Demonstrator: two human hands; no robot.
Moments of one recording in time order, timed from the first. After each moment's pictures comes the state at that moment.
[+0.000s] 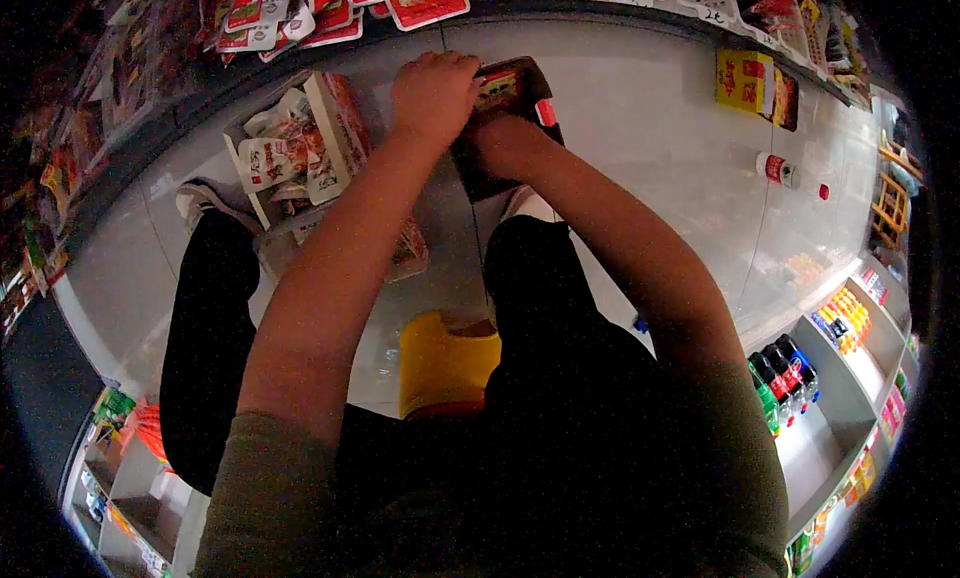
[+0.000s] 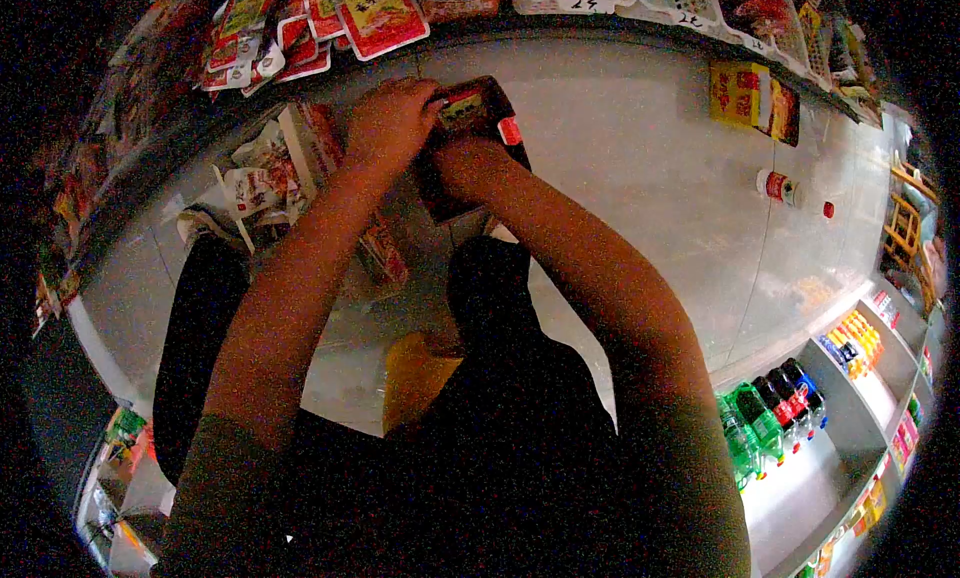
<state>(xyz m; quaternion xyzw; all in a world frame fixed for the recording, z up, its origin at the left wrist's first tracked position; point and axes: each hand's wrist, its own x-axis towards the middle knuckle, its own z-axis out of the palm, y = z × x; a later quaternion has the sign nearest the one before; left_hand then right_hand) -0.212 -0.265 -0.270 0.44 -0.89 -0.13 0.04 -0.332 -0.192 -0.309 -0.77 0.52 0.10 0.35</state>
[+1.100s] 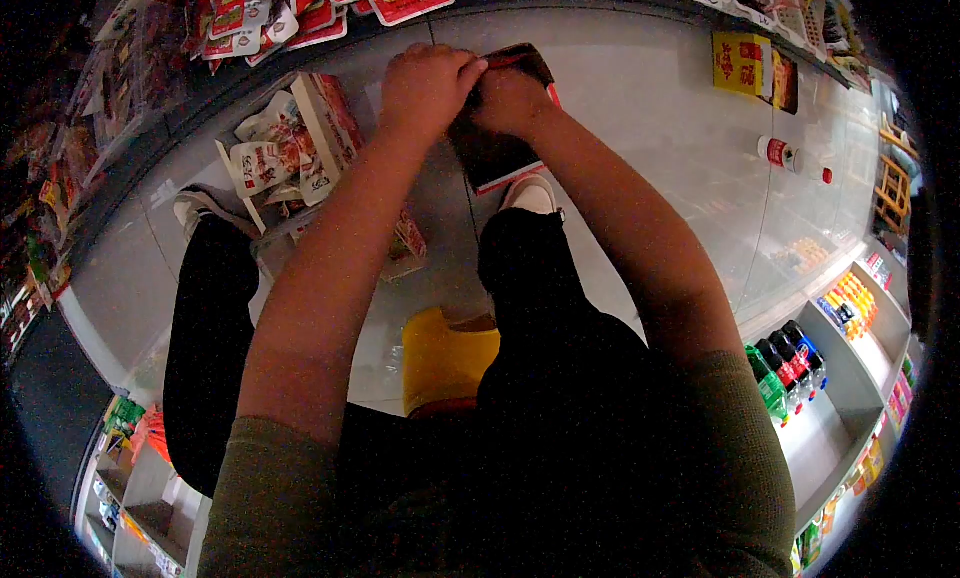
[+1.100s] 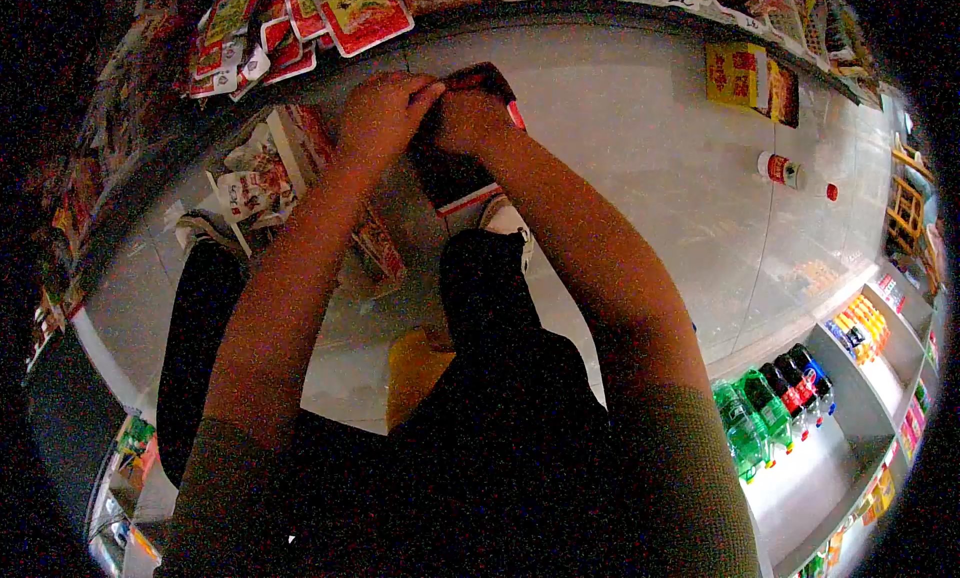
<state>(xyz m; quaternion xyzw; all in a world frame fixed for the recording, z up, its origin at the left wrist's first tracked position) -0.216 -0.268 -0.270 0.44 -0.87 -0.19 0.07 -0.347 -0.226 -0.301 -0.68 0.65 0.04 0.34</state>
